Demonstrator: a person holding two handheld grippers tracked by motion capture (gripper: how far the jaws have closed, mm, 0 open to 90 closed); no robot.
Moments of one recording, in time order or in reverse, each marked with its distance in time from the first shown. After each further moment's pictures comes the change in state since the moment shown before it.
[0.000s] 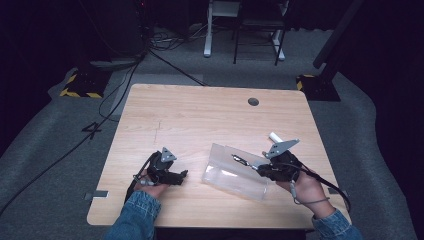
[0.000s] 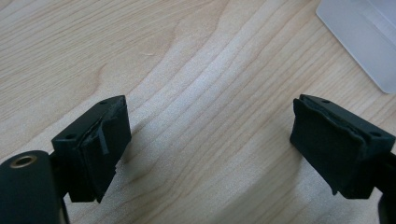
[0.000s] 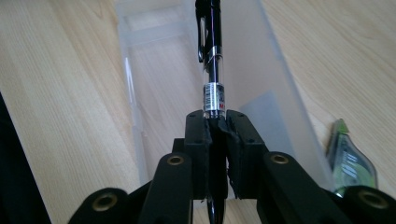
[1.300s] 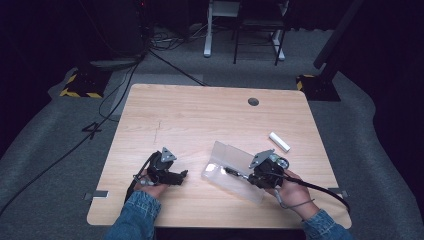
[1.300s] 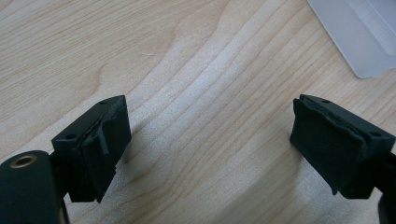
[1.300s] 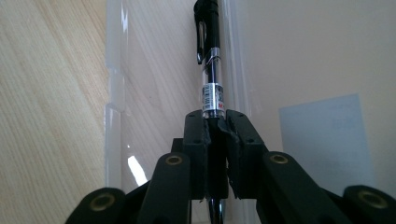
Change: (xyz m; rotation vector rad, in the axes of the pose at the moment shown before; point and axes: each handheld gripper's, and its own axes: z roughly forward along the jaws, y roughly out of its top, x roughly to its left) left arm 0.000 0.000 0.000 0.001 0.000 0.002; right arm 0.013 -0.004 0.053 0.148 -0.033 -0.074
